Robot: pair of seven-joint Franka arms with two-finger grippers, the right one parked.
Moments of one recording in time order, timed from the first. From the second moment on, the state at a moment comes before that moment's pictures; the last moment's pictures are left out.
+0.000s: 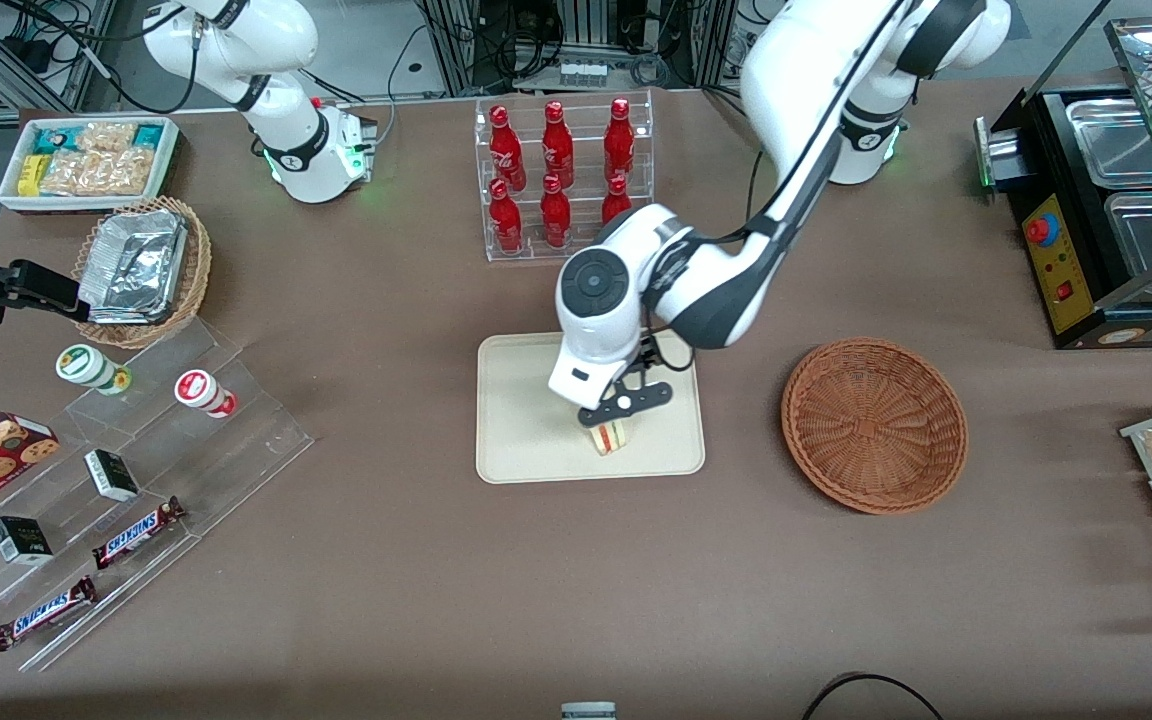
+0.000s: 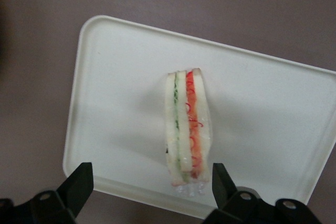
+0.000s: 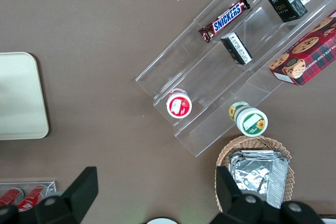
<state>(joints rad) -0.62 0.64 -0.13 -1.35 0.08 1.89 -1.01</state>
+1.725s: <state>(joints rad) 0.09 0.07 -0.21 -1.64 0.03 1.53 -0.07</state>
